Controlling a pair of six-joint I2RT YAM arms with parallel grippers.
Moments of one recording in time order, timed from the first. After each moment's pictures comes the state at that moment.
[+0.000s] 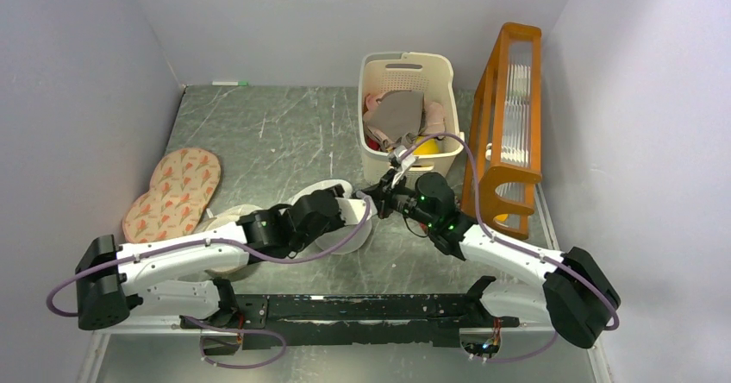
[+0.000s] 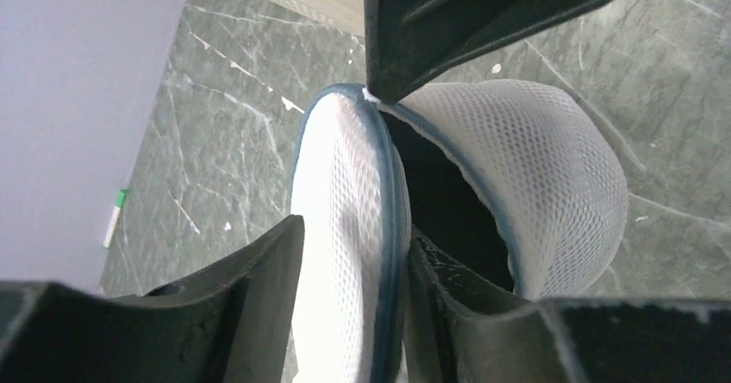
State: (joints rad) left arm -1.16 1.13 0.82 -0.25 -0.50 0.42; right arm 0.74 1.14 0.50 0.50 -0.24 0.32
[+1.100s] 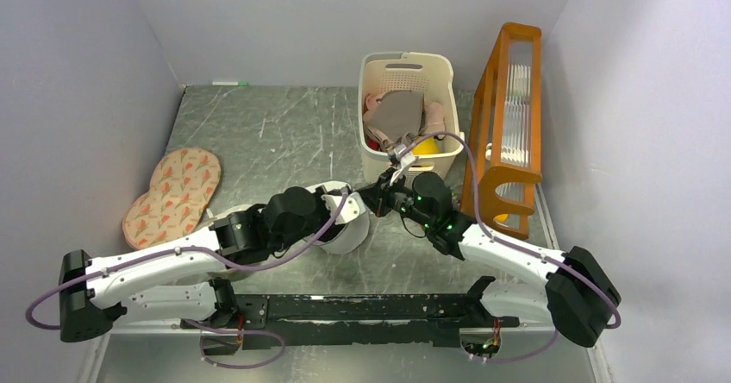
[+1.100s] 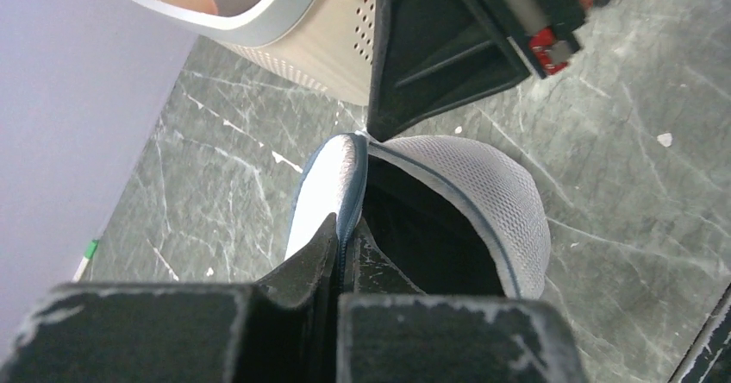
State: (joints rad) left arm -1.16 1.02 0.85 -0.26 -0.38 0.40; right arm 0.78 1.13 0.51 0.46 -0.16 0.38
